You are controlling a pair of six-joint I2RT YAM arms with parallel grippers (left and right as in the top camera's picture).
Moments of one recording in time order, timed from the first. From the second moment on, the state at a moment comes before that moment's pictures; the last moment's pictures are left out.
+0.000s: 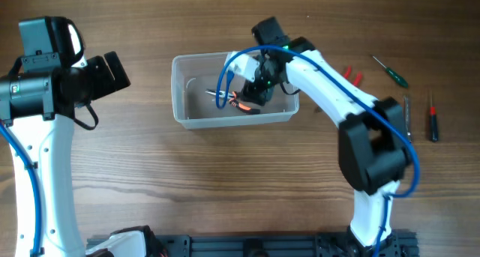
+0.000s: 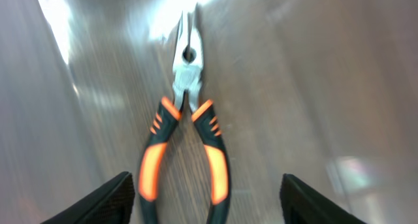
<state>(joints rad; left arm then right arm) 0.14 1.40 1.56 -1.20 -0.05 -0.25 0.46 2.08 1.63 -0.79 -0.31 -0.75</state>
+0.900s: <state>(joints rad) 0.14 1.40 1.56 -1.22 -0.05 -0.25 0.46 1.74 1.69 -0.90 -0.17 -0.43</state>
